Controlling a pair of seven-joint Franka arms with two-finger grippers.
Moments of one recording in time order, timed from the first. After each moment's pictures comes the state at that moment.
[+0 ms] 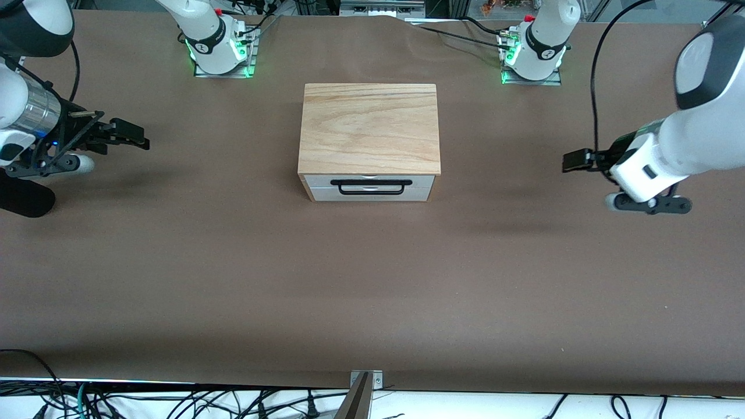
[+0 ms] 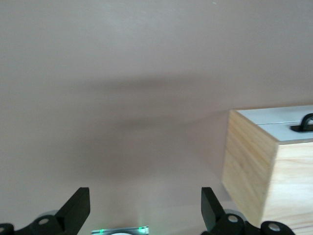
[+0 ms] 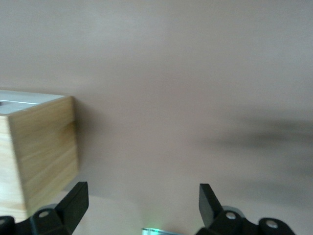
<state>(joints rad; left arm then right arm) -0.06 0.31 -0.08 -1.39 -0.14 1.43 -0.11 0.02 0.06 0.00 -1.71 0.18 1.59 -0.07</state>
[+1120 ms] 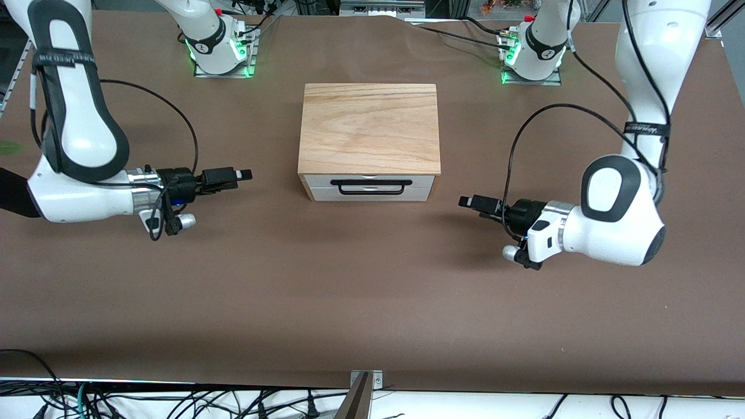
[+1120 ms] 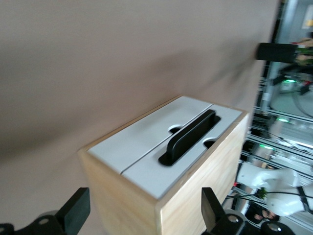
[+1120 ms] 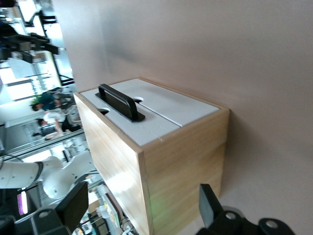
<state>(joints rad) -0.09 0.66 -0.09 -1.40 -0.85 1.64 0.32 0.06 0.45 0.00 -1.72 0.93 1.62 -0.39</state>
